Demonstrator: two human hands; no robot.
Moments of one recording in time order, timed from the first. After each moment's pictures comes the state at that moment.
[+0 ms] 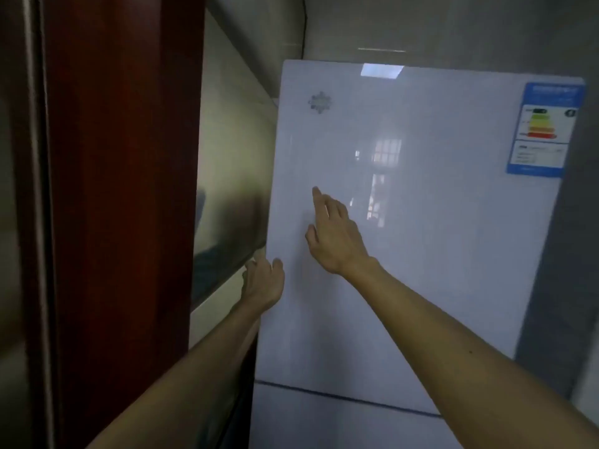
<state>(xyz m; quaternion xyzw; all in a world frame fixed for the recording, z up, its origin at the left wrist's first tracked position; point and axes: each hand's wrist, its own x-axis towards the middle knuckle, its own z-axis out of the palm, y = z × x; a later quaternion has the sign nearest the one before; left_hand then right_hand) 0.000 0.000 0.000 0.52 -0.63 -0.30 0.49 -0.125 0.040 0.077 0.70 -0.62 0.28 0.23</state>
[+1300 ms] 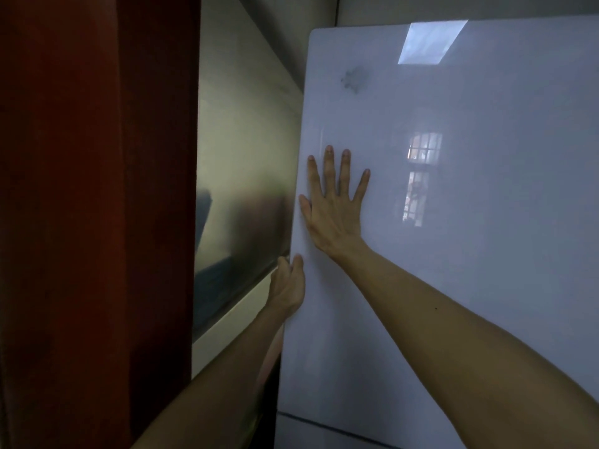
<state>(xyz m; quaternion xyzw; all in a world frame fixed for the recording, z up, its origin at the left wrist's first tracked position) -0.018 -0.082 -0.012 0.48 -0.61 -0.35 0.53 -0.108 -0.095 0.089 0.61 -0.57 0.32 0.45</state>
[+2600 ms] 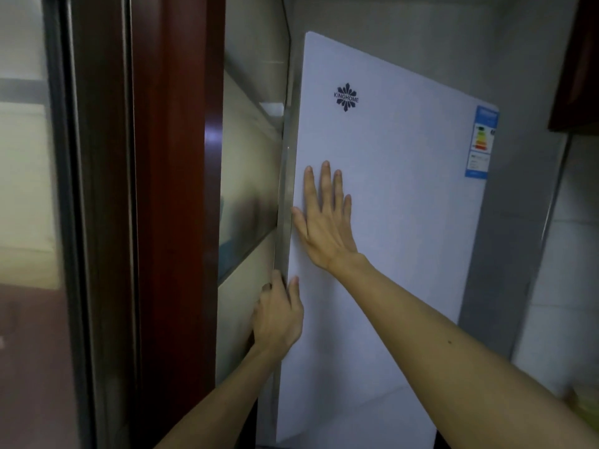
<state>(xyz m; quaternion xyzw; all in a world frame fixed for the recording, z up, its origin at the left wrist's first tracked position) 0.024 0.163 -0.034 0.50 -0.69 -0.13 0.50 -0.066 0.176 0.096 0.66 -0.60 0.35 0.29</state>
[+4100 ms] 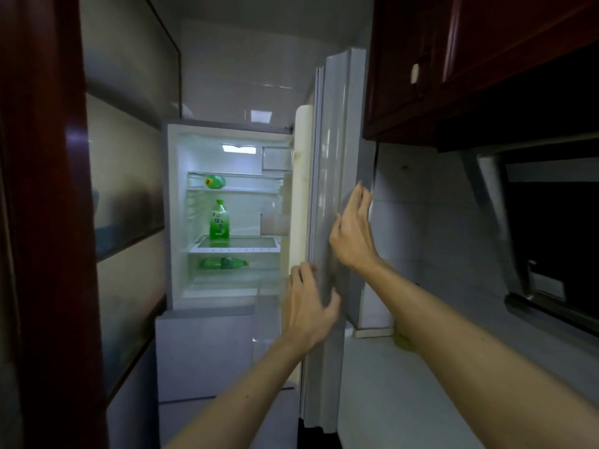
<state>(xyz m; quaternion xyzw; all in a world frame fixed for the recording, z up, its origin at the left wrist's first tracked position) -0.168 0.526 -0.021 0.26 -0.80 -0.15 0.53 -0.267 0.550 0.089 0.52 -0.66 0.49 0.22</state>
